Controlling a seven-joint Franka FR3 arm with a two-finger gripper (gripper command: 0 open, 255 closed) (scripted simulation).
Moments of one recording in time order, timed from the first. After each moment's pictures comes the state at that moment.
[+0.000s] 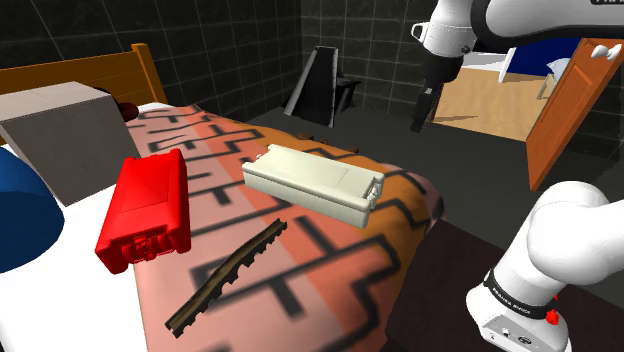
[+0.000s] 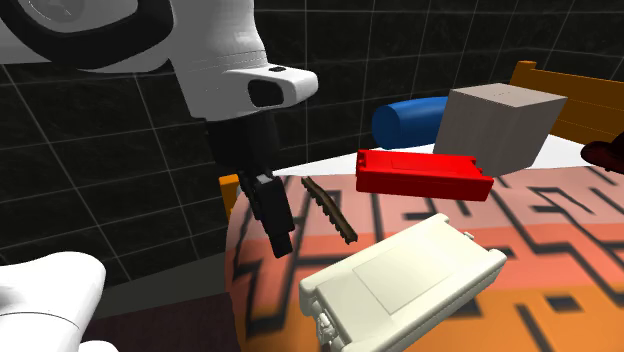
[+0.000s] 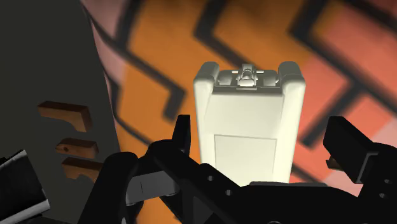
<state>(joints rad) 0.01 -0.82 0.07 -2.36 -0.11 1.68 -0.16</state>
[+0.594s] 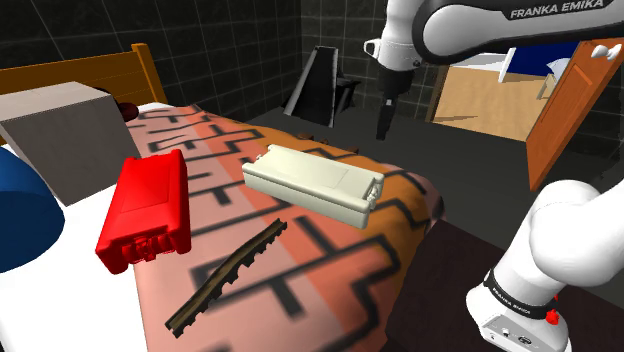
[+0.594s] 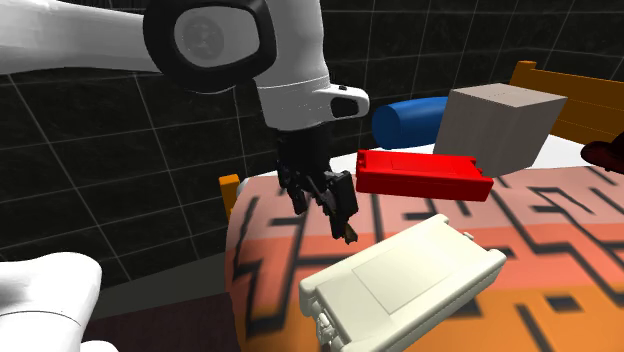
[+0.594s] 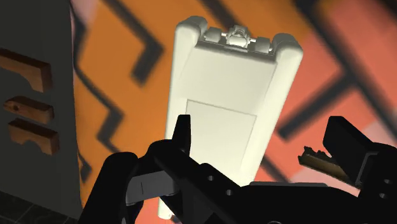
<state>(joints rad) 0.08 -0.57 0.07 -2.28 -0.11 1.82 -0.29</state>
